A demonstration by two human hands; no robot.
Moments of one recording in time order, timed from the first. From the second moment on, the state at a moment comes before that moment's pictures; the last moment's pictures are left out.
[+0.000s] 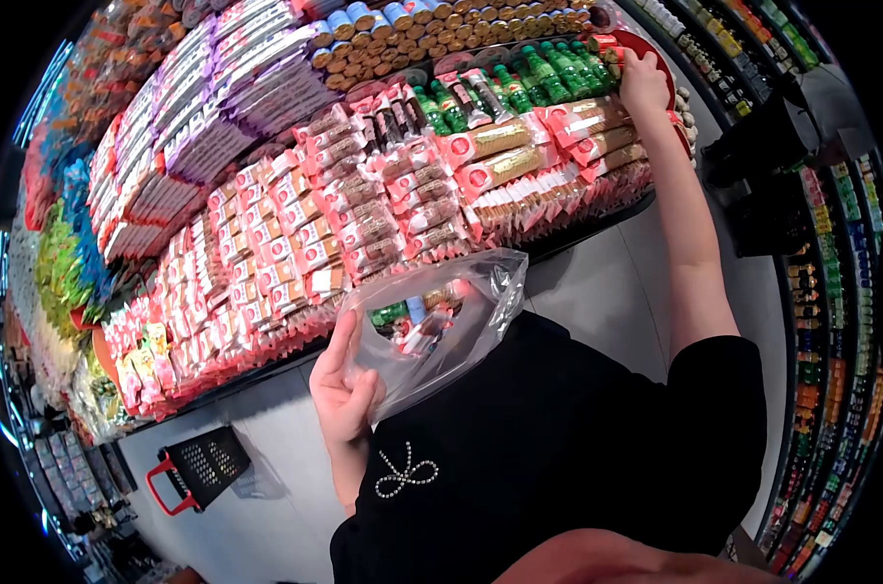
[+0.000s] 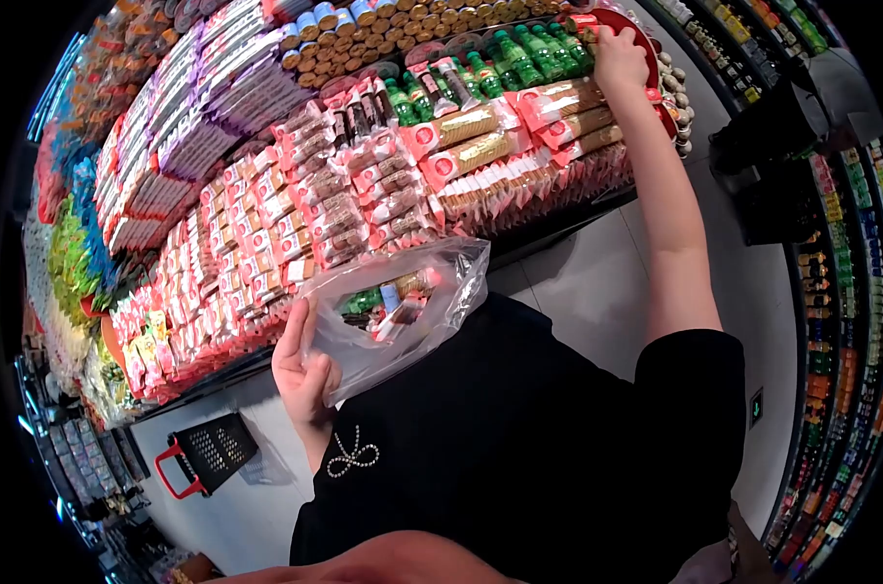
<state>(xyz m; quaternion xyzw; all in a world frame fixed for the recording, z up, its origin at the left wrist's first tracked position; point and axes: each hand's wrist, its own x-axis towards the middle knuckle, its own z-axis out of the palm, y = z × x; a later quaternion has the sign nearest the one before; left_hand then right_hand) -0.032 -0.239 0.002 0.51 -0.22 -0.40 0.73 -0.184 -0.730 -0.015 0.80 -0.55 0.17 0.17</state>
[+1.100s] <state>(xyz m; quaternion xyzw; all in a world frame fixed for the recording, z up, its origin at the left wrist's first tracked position) -0.034 -0.235 0.004 0.50 -0.24 -0.42 0.72 -0.102 -0.399 -0.075 0.85 0.07 -0.12 -0.50</state>
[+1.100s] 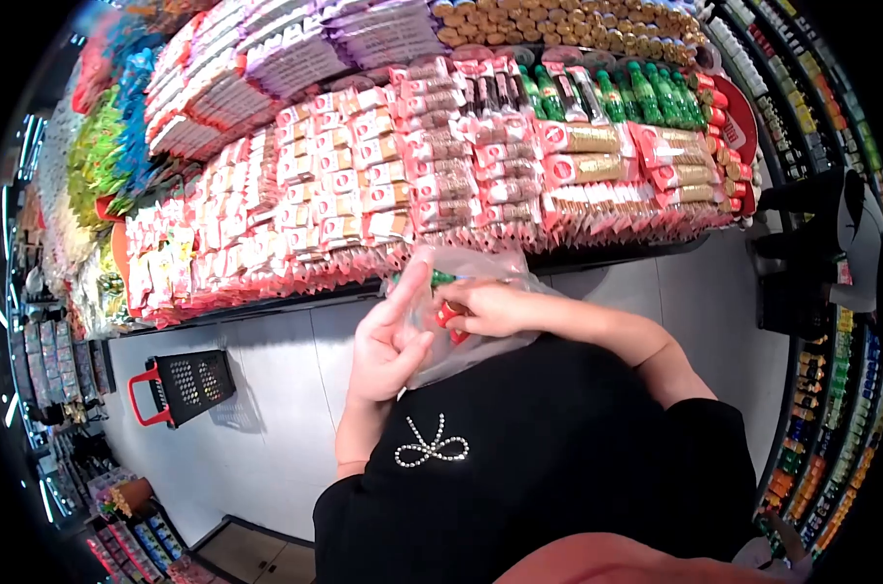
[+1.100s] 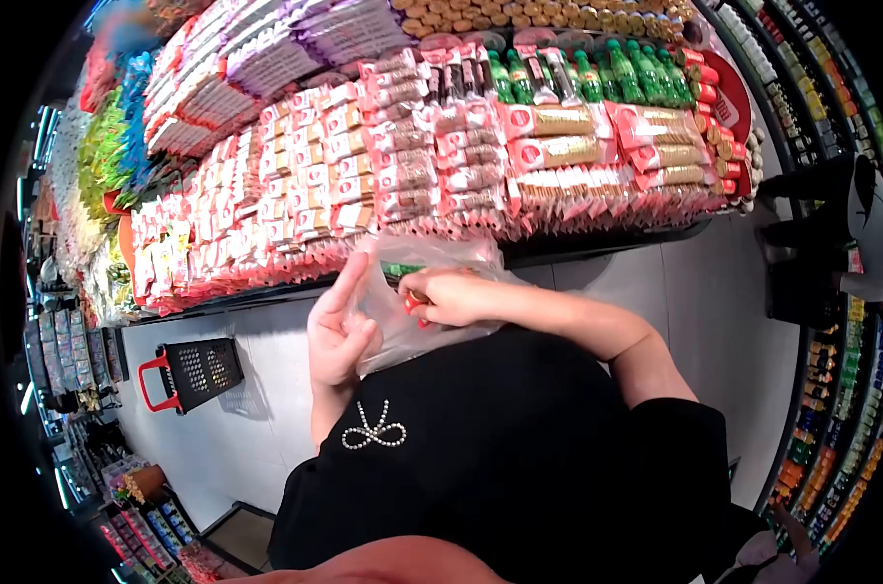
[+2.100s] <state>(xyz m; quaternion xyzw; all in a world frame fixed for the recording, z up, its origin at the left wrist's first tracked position) -0.036 -0.218 -0.009 0.48 -0.23 -0.44 0.72 -0.161 -0.436 -0.011 0.87 -0.08 0.25 -0.42</state>
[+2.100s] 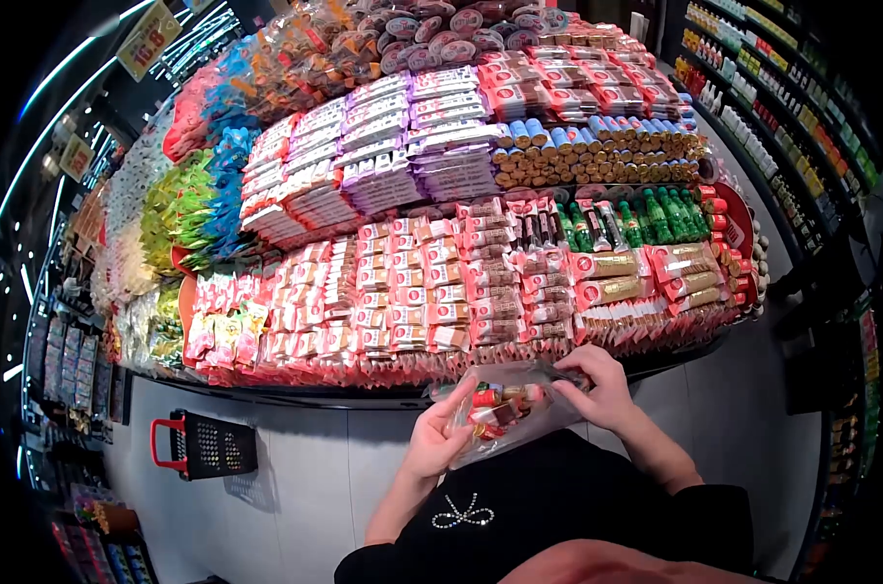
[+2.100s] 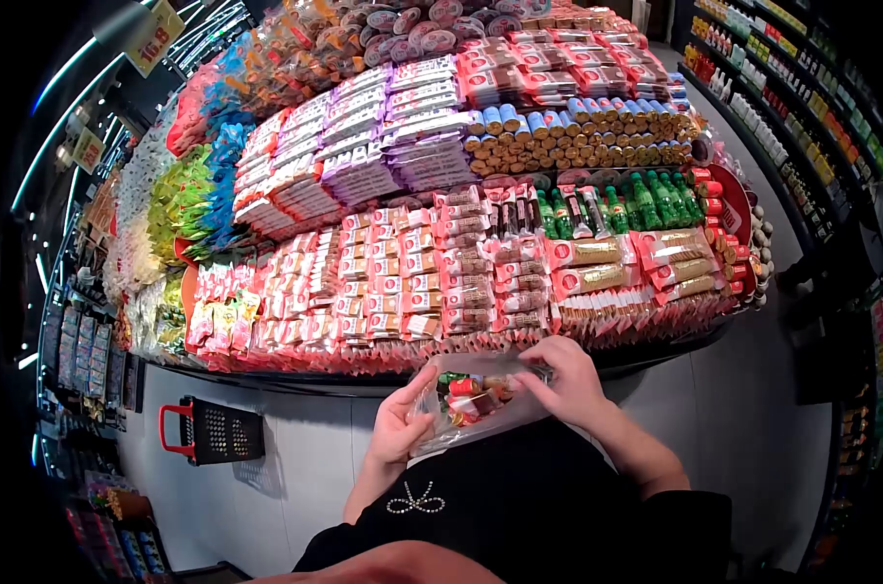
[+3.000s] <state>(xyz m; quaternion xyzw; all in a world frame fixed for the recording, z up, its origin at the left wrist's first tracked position) -0.035 -0.131 -0.039 0.52 -0.13 -0.36 0.77 -0.113 -0.388 -0.075 0.88 0.08 -0.19 -0.42</state>
